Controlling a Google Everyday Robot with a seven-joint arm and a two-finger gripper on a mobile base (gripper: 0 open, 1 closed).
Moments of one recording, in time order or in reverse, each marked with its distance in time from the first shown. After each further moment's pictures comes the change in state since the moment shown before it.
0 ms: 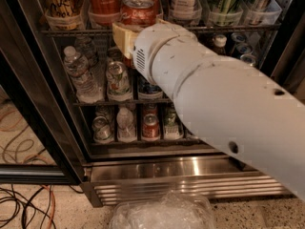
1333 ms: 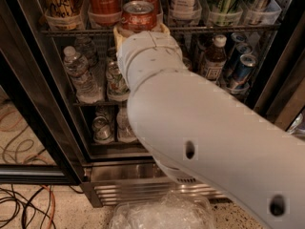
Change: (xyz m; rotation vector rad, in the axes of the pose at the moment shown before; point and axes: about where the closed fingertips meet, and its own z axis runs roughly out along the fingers) arm 0.008 0.000 -0.004 0.239 -0.003 -0.049
